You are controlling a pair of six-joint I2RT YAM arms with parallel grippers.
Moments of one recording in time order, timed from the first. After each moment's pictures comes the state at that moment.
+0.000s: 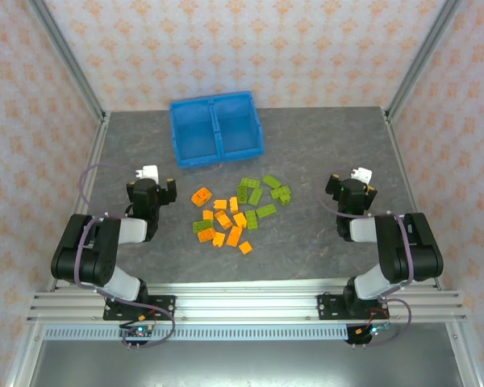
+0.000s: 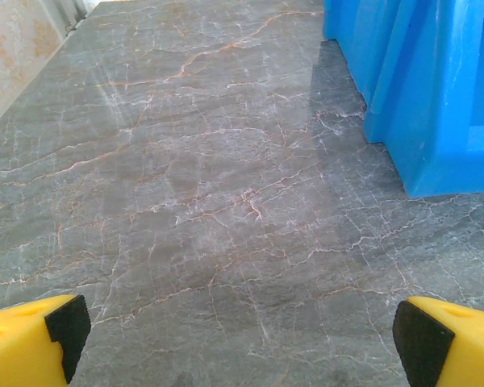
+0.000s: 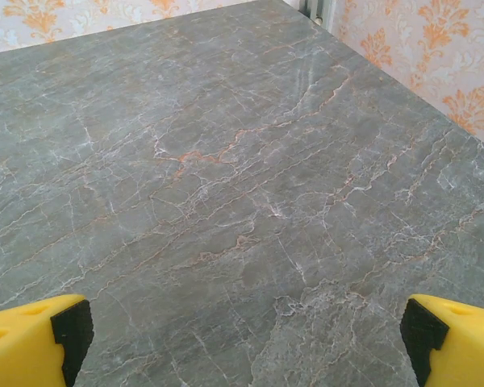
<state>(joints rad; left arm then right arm) -0.04 1.52 0.41 0.64 -0.28 -0.05 0.06 1.52 0.39 0.69 0.37 0.21</state>
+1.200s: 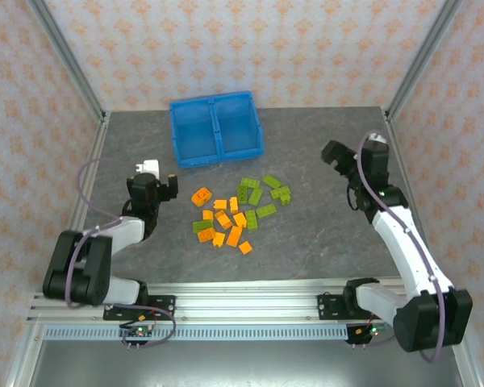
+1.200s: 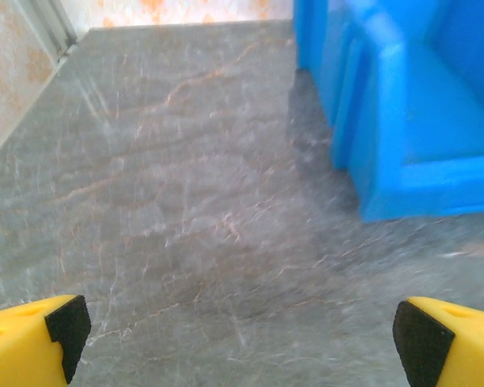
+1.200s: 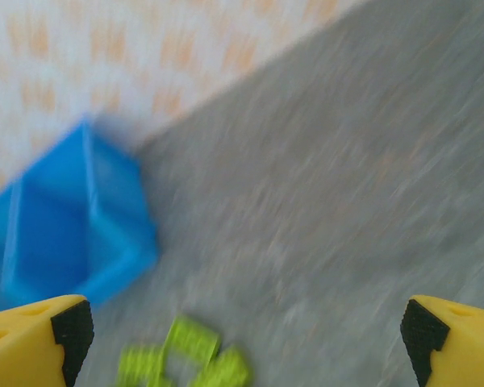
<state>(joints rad) -0.09 1.32 0.50 0.36 -0.28 -0.06 0.15 1.11 0.95 -0.42 0.00 0.59</state>
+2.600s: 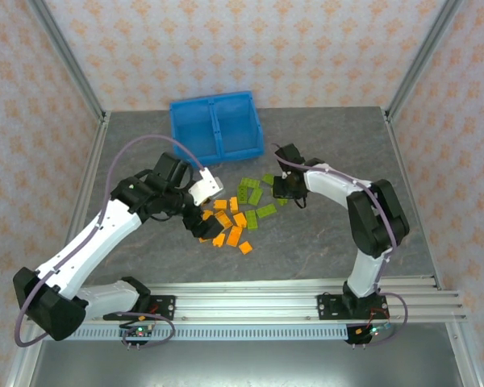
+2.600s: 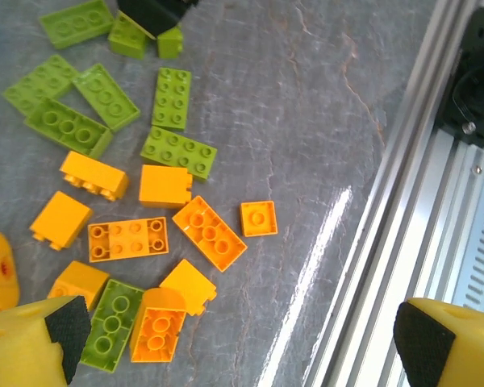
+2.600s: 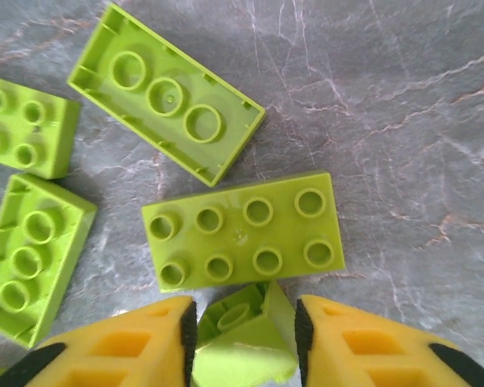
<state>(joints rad) -0.50 1.17 1.12 -0.96 0.48 0.35 0.47 1.79 1.20 -0.60 0.01 0.42</state>
